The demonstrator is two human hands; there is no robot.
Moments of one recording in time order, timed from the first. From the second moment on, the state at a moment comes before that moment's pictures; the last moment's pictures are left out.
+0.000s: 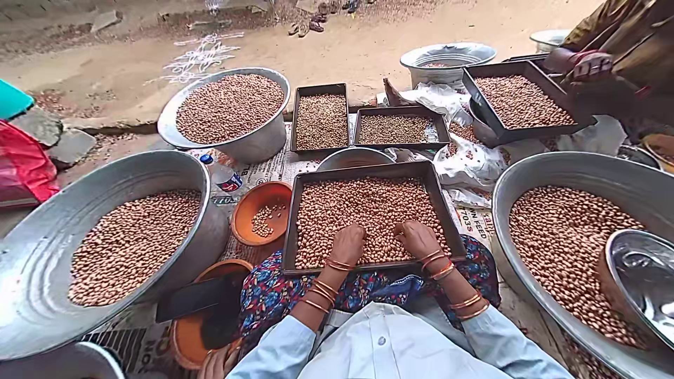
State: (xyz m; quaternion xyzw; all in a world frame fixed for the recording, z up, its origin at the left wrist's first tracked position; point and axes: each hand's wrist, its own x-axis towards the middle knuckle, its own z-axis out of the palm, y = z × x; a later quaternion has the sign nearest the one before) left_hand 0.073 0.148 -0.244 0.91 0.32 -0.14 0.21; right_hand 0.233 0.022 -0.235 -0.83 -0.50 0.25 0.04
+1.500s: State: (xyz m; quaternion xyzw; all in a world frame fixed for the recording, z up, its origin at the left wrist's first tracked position) left_hand 0.045 0.182 -0.232 0.89 0.34 0.04 0.31; right_hand 0.177 0.059 -0.242 -0.70 -0.66 0.27 0.04
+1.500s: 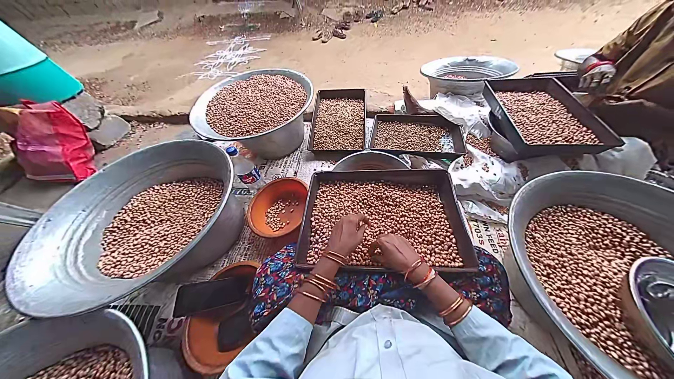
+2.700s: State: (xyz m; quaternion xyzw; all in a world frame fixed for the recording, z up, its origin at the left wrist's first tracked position) left_hand 0.031 0.228 -0.232 0.84 0.47 0.03 0.25; right_hand 0.227 0.025 -0.220 -0.77 -0.57 0.29 0.06
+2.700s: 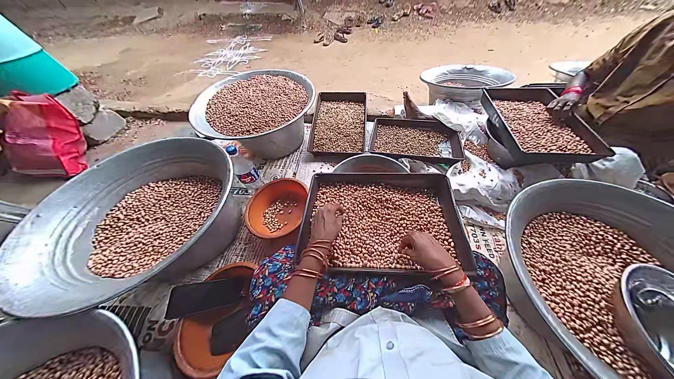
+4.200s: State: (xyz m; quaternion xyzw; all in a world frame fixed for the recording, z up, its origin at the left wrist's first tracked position) left_hand 0.156 0.170 -0.225 0.93 0.30 -0.03 0.22; right_hand 0.284 0.031 -0.203 -0.84 -0.49 0.18 0.12
